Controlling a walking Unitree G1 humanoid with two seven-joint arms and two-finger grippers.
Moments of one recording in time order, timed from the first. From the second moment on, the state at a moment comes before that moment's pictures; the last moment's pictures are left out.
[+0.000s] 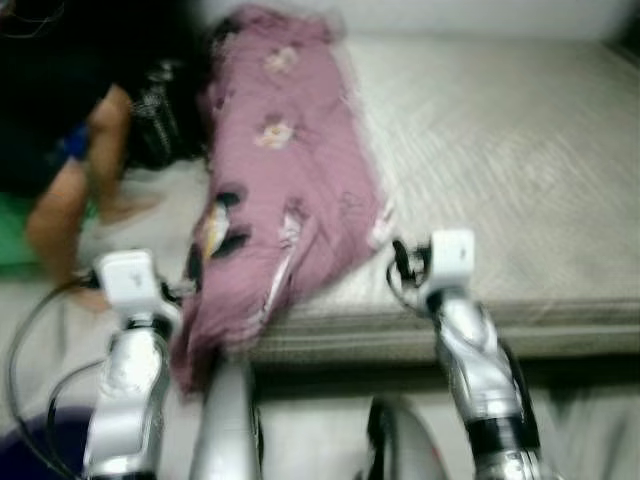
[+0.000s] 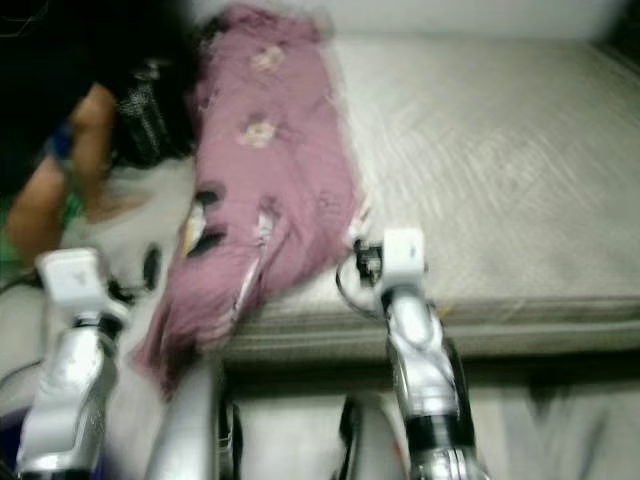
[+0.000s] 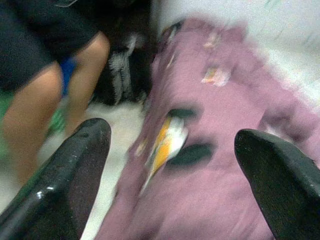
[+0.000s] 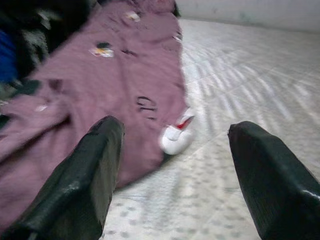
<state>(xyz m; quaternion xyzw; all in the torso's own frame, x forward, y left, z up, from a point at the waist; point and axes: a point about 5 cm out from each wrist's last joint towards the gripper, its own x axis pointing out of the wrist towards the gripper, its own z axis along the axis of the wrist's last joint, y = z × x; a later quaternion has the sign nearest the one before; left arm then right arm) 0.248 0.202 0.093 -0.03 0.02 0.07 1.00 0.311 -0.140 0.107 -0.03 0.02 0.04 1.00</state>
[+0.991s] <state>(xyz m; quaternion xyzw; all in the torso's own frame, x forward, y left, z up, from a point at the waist) 0.254 0.202 0.091 -0.02 0.03 0.08 1.00 0.309 -0.133 0.095 -0.03 0.05 0.07 1.00</state>
